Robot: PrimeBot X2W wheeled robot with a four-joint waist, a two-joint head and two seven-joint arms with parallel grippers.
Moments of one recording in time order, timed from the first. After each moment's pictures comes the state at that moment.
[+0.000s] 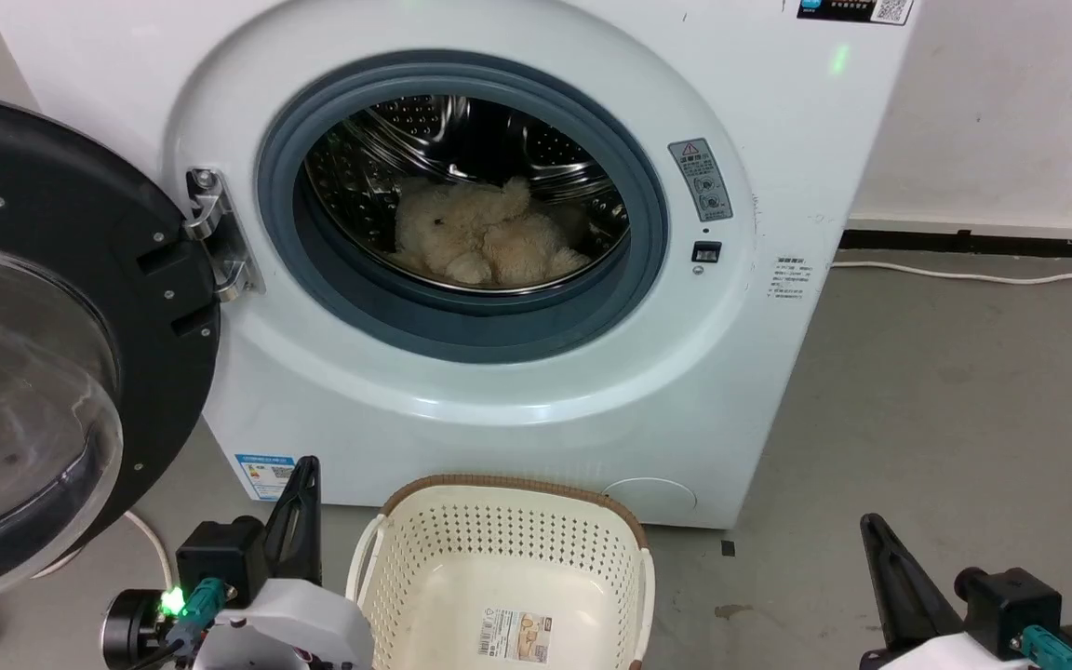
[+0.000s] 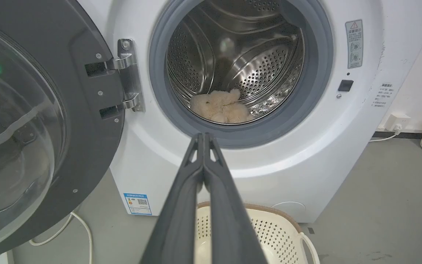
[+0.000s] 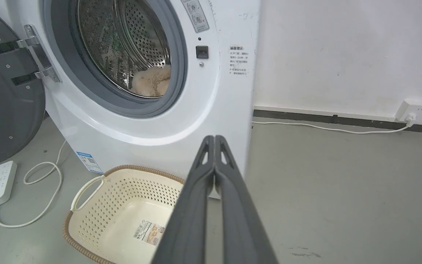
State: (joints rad) left arm -0.04 0.14 -0.12 0.10 -0.18 0.06 -0.11; right arm 0.07 -0.05 0.00 0.10 0.09 0.13 -0.12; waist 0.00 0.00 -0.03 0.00
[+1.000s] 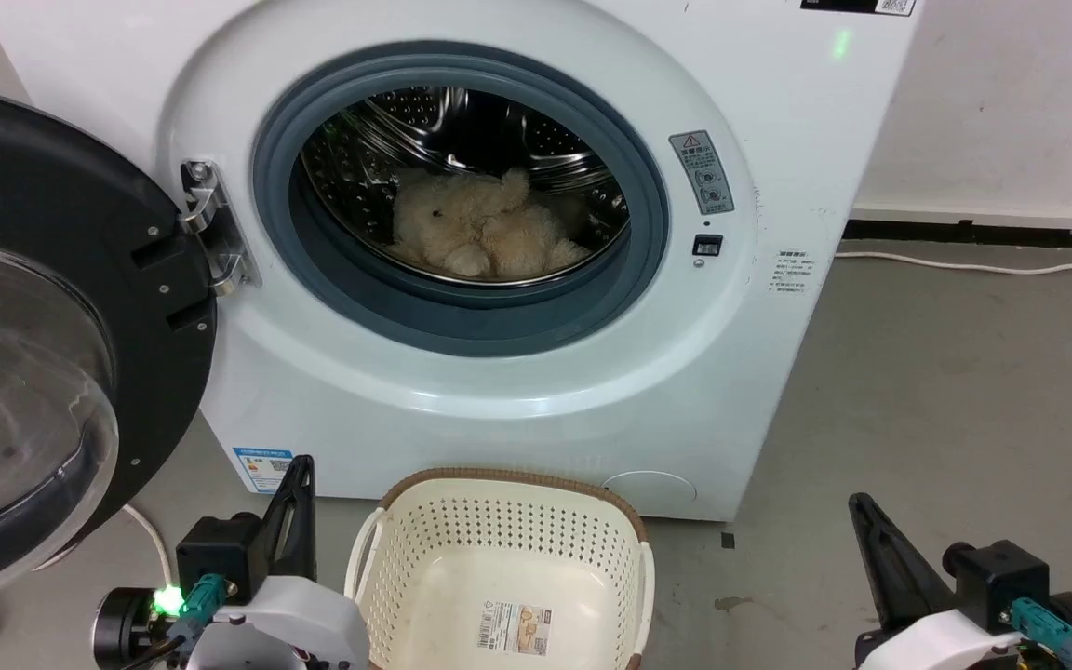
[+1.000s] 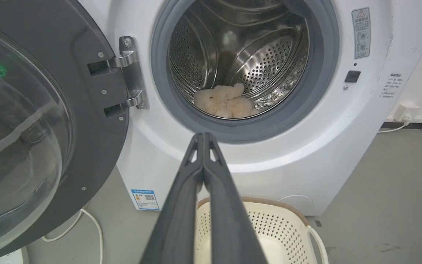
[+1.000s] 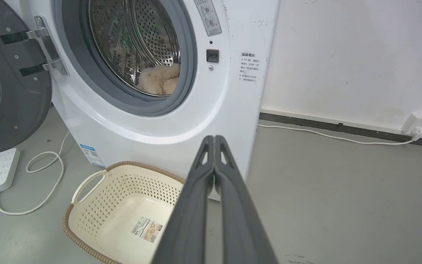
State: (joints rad) left arm -0.02 0.10 -0.06 0.05 -0.09 0.03 -0.05; right arm 0.05 -0.05 0.00 0.05 0.05 0.13 -0.06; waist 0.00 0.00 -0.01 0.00
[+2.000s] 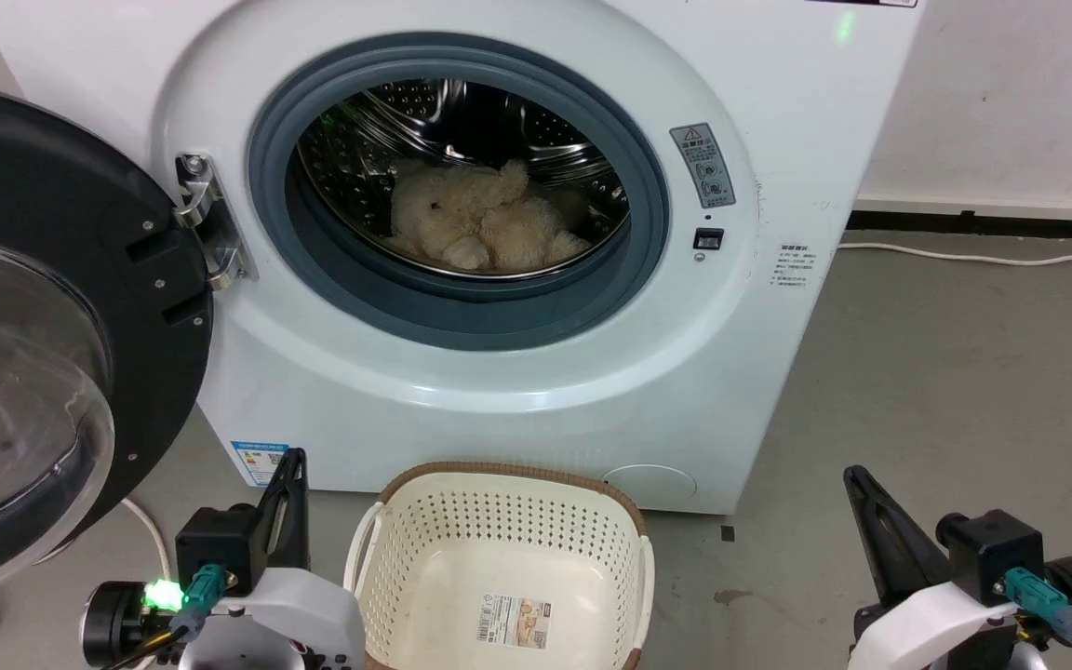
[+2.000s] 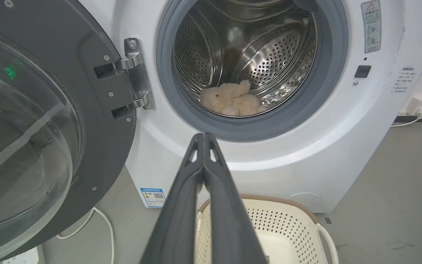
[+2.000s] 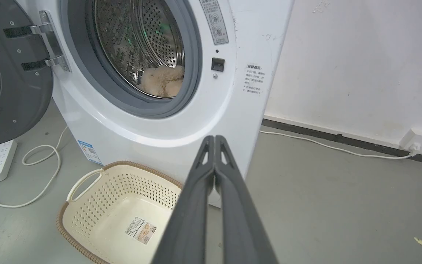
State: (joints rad) left arm -0.02 0.05 -0.01 0.01 -0.01 0.00 0.00; right arm 0.01 -0.05 0.00 0.01 0.01 0.13 0.00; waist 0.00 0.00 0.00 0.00
